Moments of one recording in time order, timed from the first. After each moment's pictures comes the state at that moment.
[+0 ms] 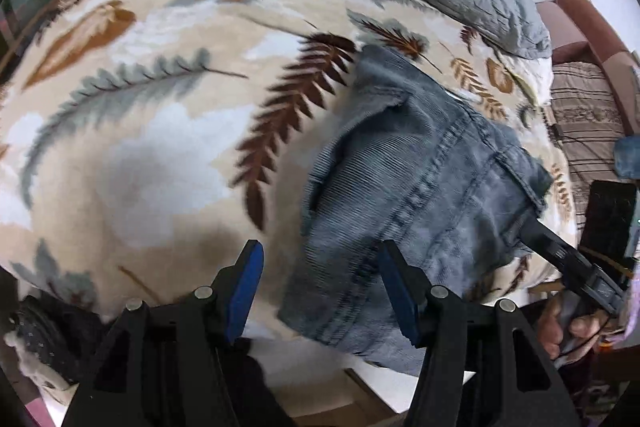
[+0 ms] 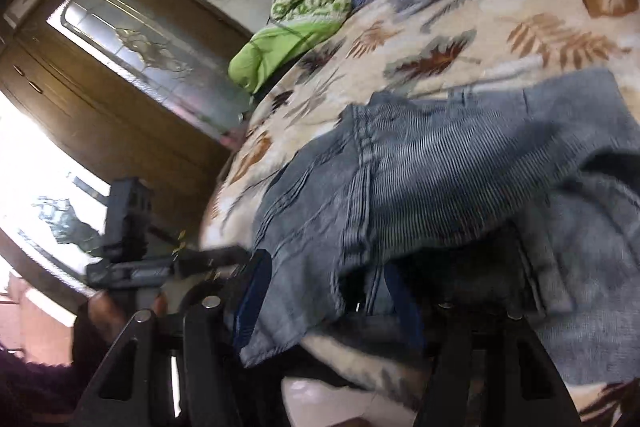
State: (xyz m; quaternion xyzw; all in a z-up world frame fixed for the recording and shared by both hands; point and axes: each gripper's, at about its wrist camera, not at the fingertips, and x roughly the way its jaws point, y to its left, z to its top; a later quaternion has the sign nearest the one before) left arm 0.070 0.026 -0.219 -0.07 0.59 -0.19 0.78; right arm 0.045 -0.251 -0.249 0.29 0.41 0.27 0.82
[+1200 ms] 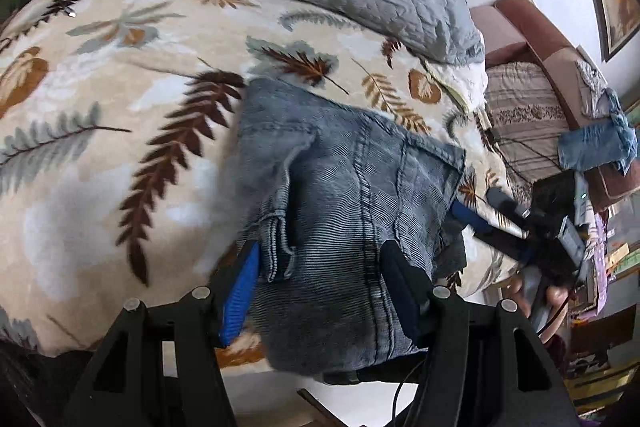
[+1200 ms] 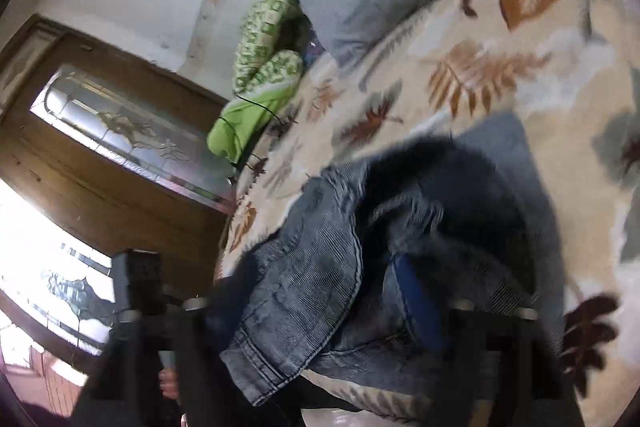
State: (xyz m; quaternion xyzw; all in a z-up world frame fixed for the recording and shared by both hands) left arm 0.076 -0.020 -0.185 -0.10 0.54 -0.28 0.79; right arm 0.046 -0.342 -0.234 0.41 0.39 0.21 0.80
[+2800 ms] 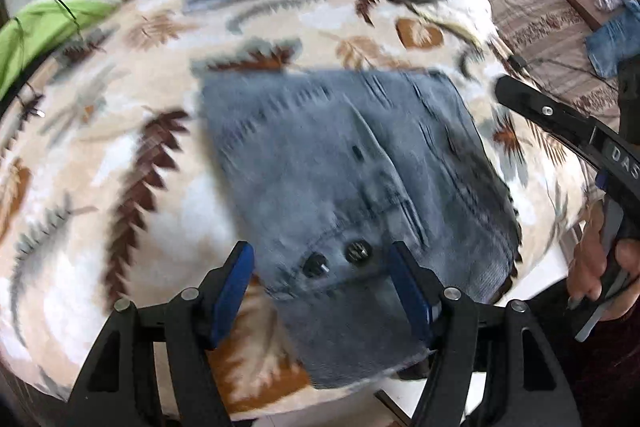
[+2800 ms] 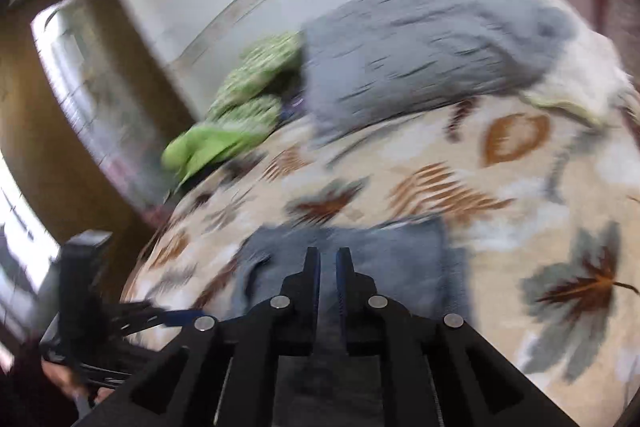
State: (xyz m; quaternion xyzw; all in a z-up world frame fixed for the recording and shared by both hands) left arm 0.080 -0.127 -0.209 0.10 0.54 -0.28 0.79; right arm 0.043 -0.328 -0.183 0.22 0.31 0.13 0.92
